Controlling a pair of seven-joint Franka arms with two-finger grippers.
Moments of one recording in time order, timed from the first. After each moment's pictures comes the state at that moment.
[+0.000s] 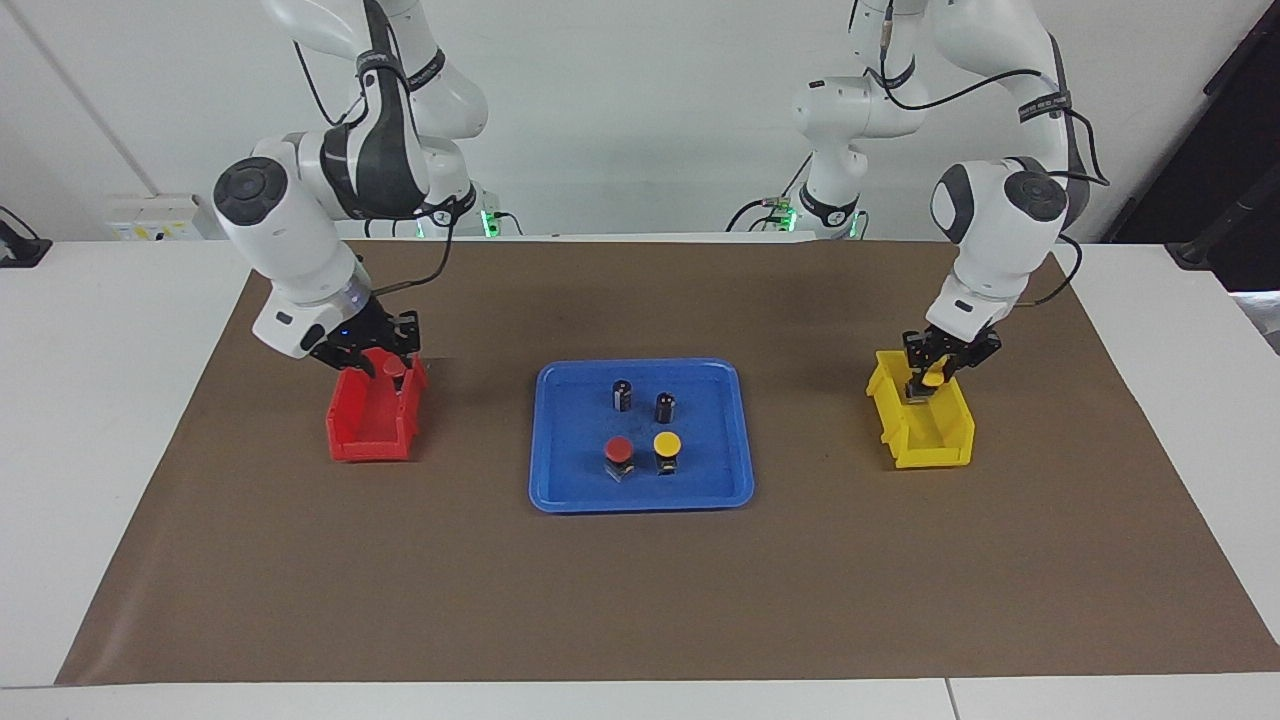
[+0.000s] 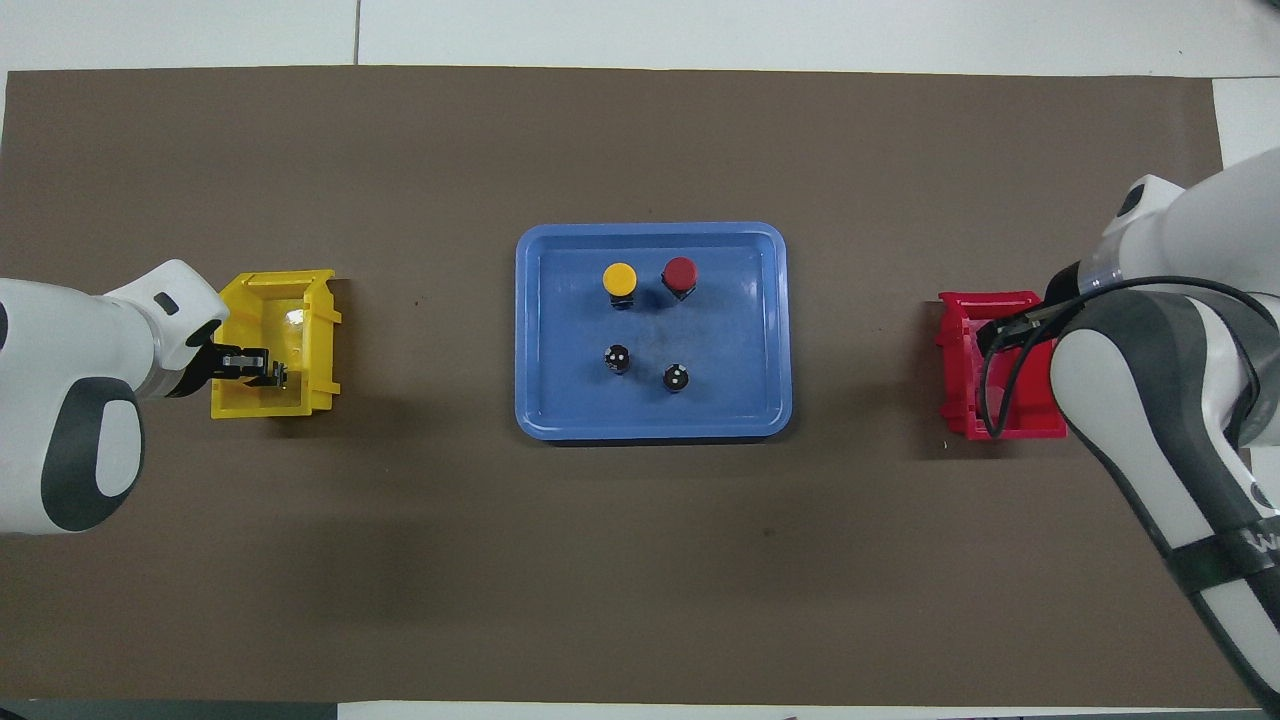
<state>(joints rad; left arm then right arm) -0.08 -0.04 0.02 -2.31 0.04 2.34 0.03 -0.12 0.09 0.26 -1.87 0.03 1.90 -0.06</state>
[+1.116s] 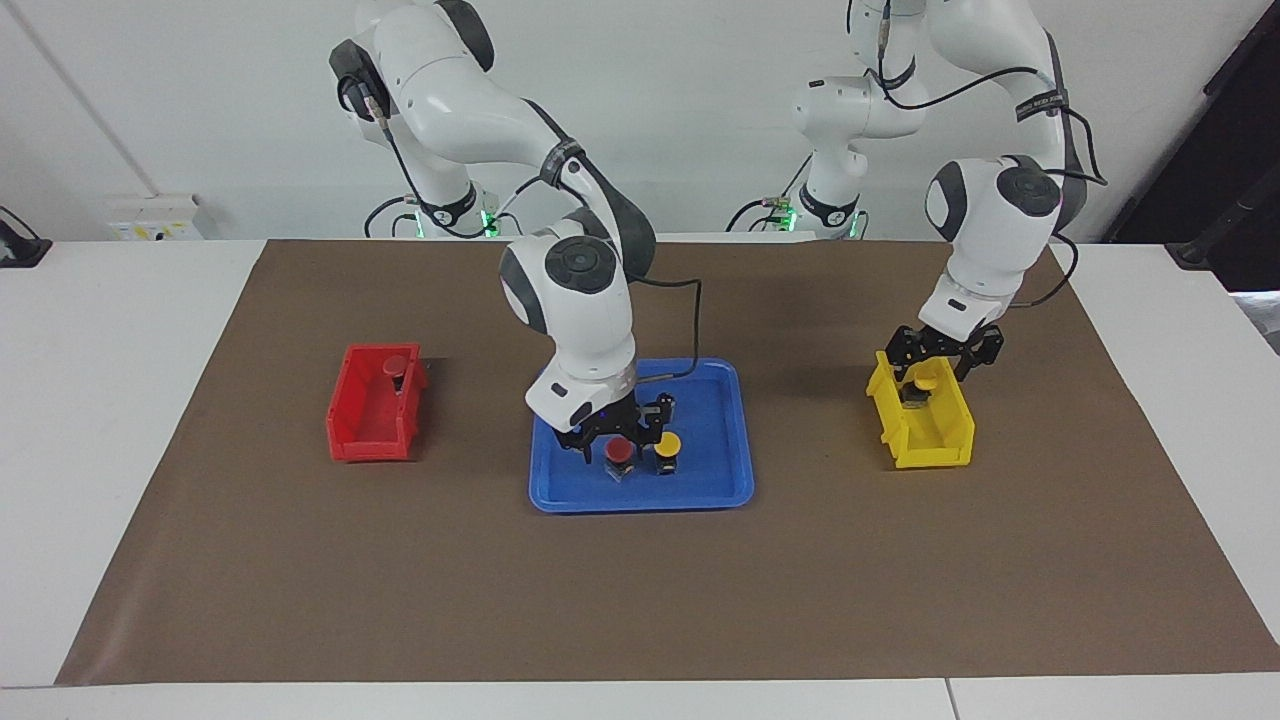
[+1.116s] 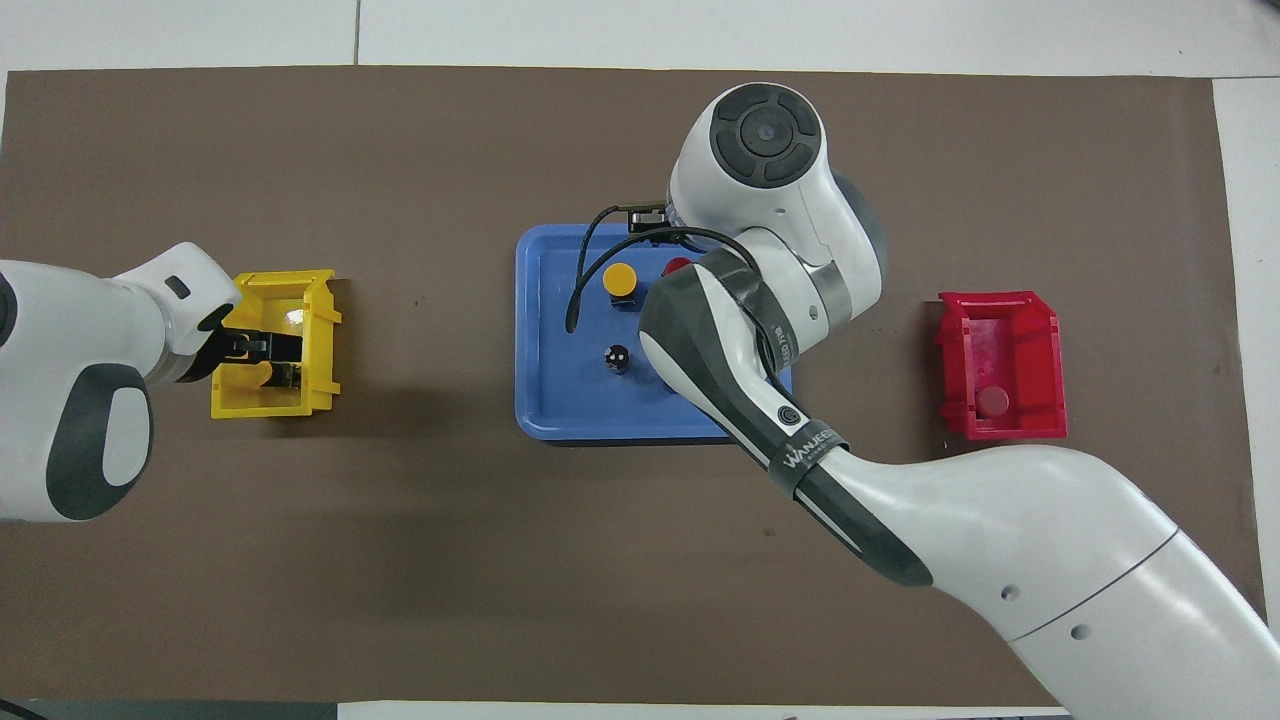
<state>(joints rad) -0.12 -0.04 0.01 -2.17 0.04 2.21 -0.03 0.28 0.60 0.25 -1.37 -0.16 2.09 0.56</state>
